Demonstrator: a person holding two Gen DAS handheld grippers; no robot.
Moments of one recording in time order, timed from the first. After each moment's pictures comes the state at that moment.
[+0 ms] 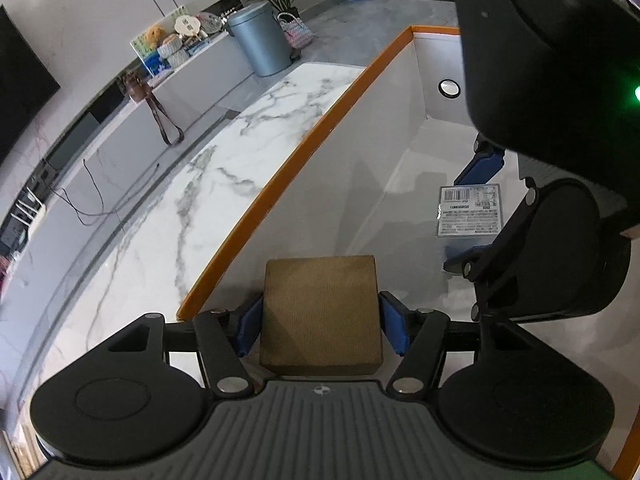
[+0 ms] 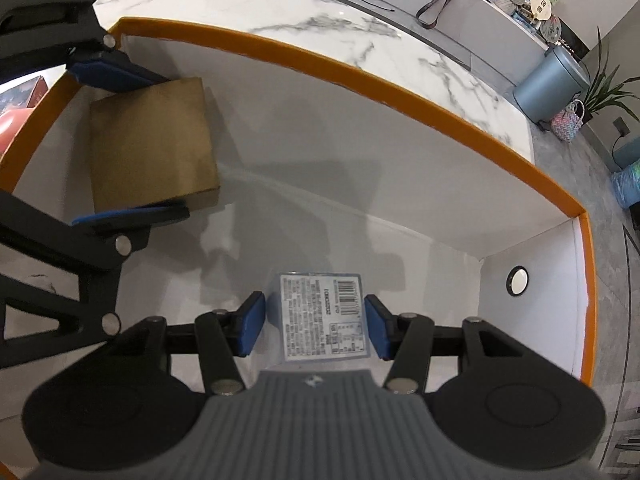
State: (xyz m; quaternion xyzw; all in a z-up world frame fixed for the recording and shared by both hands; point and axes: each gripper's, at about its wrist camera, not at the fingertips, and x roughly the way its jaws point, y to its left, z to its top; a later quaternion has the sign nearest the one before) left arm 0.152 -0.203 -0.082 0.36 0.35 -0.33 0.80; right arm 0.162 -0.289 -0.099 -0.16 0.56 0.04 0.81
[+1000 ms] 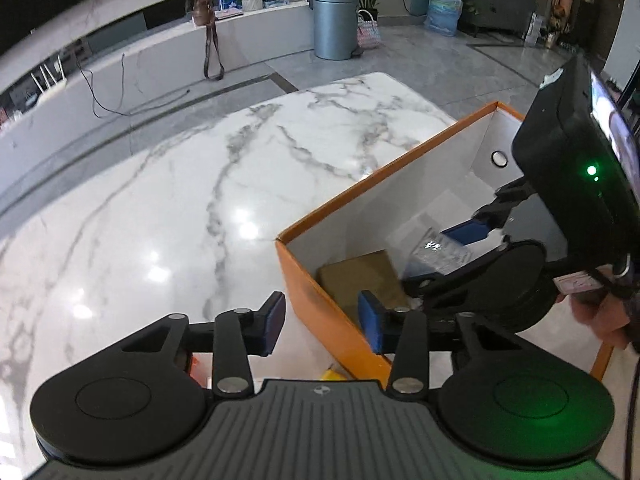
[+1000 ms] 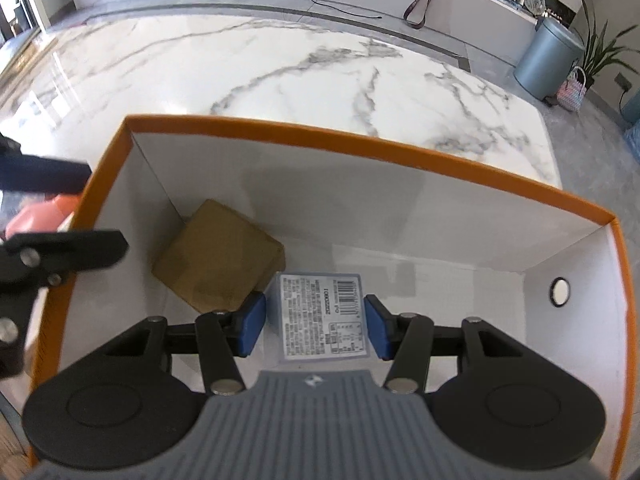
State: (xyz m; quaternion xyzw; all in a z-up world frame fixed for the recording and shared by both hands) left arm 0.188 -0.142 -0.041 0.16 0.44 -0.29 0.83; right arm 0.190 -0.278 -0.093 -0.06 0.54 0.04 0.84
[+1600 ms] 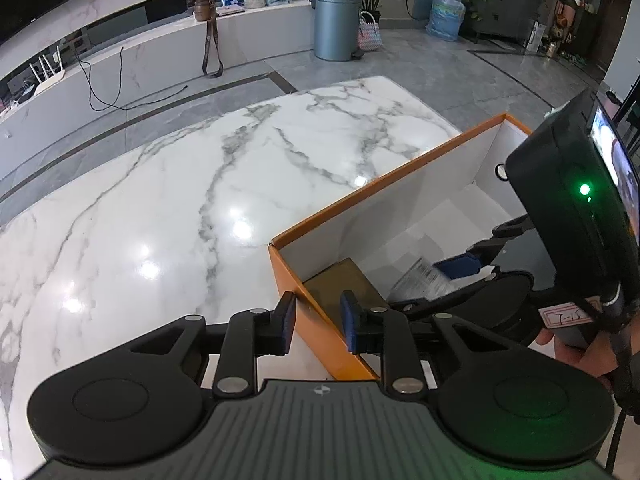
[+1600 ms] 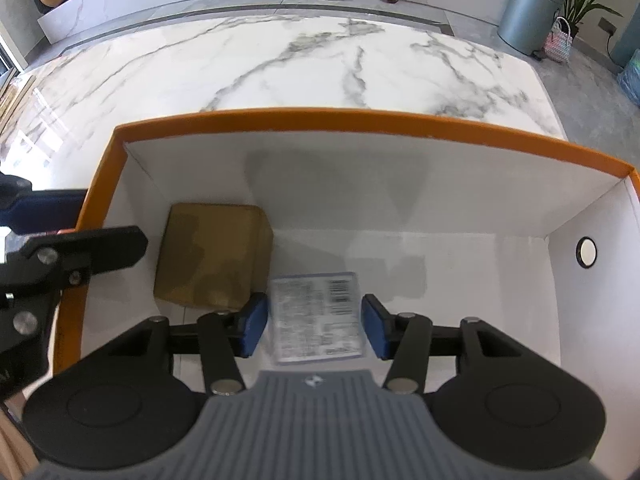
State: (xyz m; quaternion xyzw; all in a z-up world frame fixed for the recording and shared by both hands) left arm 0.188 -0.142 -0.044 0.14 0.44 -0.29 0.84; right arm 0.196 -0.279 -0.101 0.01 0.56 0.01 0.83
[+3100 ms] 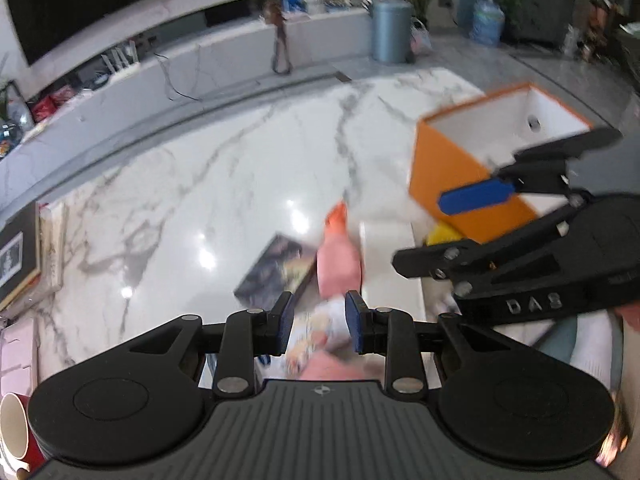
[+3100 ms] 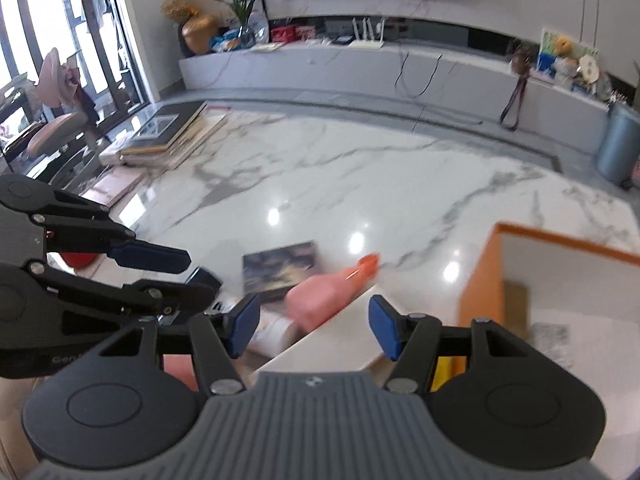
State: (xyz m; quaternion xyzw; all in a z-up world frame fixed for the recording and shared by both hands) left arm 0.104 0.032 -0.010 0.17 0.43 -0.23 0.86; right arm 0.098 -0.112 -0.020 -0.01 0.41 0.18 0.90
